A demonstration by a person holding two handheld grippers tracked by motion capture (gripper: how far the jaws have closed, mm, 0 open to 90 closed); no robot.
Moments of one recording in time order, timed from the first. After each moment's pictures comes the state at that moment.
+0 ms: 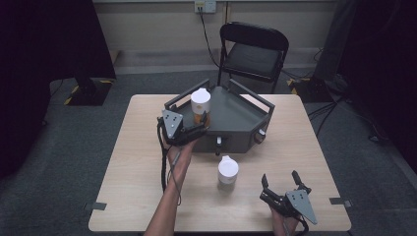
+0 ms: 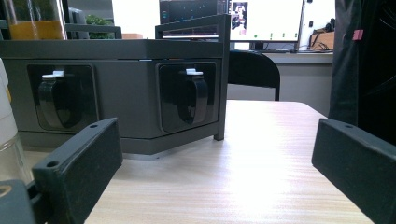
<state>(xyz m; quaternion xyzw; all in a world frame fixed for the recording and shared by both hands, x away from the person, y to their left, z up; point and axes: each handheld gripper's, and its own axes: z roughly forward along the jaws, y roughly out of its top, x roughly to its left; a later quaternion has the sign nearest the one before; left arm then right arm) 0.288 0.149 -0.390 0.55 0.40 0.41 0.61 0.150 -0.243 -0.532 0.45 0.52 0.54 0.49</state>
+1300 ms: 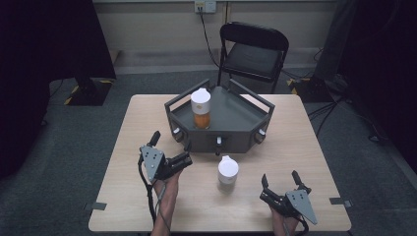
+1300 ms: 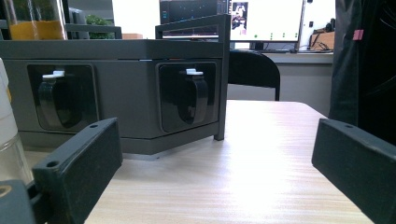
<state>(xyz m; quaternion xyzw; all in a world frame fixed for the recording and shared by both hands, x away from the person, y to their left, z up) 0.210 0.174 -0.444 0.50 0.41 0.44 0.63 0.150 -0.243 -0.532 0.45 0.52 0.54 0.49</state>
